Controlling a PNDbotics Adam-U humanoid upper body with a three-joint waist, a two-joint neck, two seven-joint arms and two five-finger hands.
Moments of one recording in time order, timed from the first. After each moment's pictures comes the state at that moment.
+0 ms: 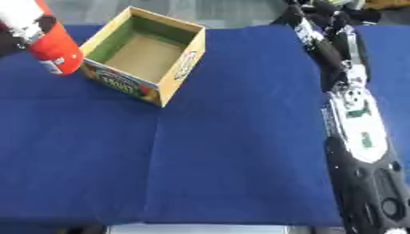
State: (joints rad) left arm -0.81 0.39 0.08 -1.22 0.01 0.01 -0.12; right arm -0.54 -0.19 -0.07 -1.60 -0.14 0.07 -0.15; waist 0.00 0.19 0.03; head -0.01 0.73
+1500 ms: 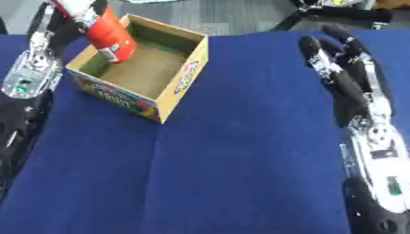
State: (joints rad) left arm -1.03 0.39 0.13 -0.90 -0.15 -0.20 -0.03; right arm -0.62 -0.12 -0.01 -1.63 -0.15 0.08 -0.08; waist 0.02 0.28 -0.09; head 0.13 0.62
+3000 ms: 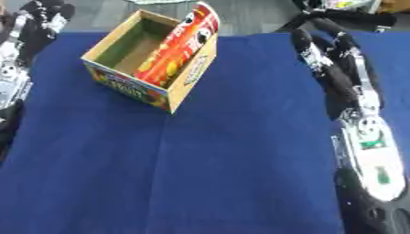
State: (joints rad) left arm -0.86 0.44 0.14 -1.02 -0.10 -0.15 -0.09; right arm -0.58 -0.14 -0.03 -1.62 -0.16 0.07 -0.10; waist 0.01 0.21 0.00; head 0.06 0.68
